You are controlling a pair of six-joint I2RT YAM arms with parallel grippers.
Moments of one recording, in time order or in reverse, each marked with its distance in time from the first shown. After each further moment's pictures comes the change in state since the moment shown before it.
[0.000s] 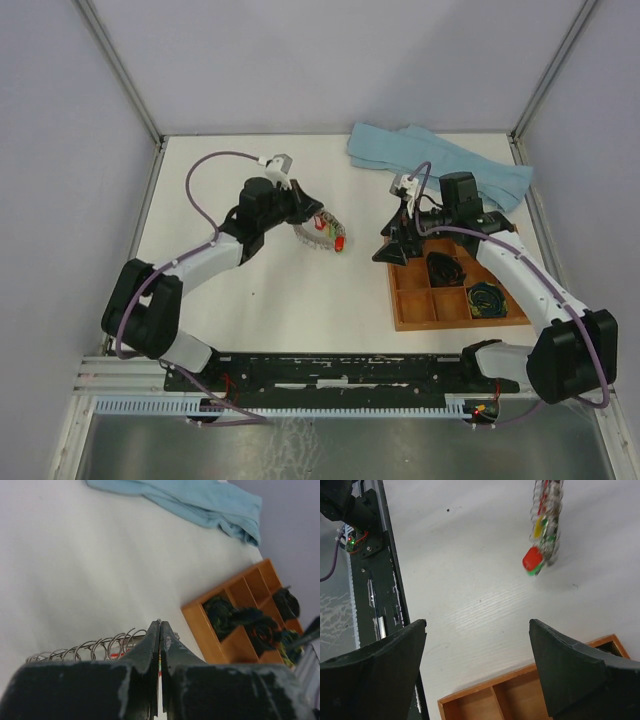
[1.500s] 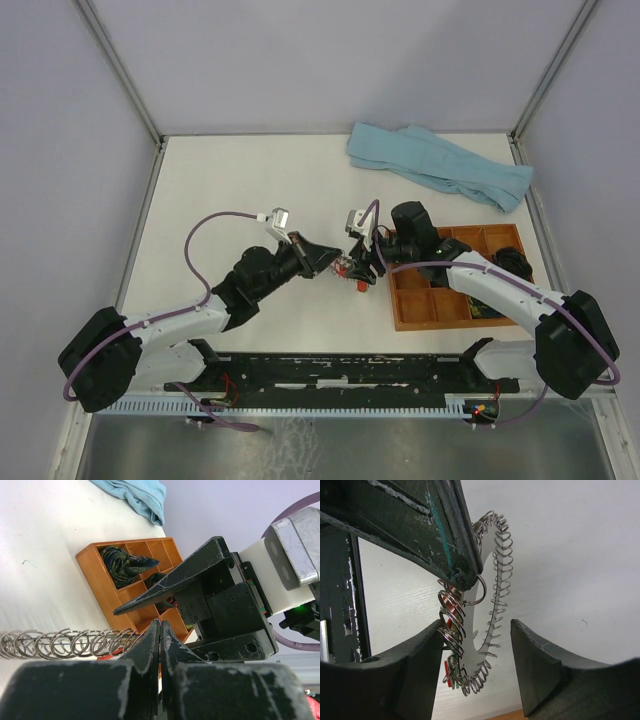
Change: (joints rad) left arm -0.375 -0.412 -0.506 0.335 -0.219 -0.418; right arm 0.363 0.005 -0.216 0.400 0.322 -0.020
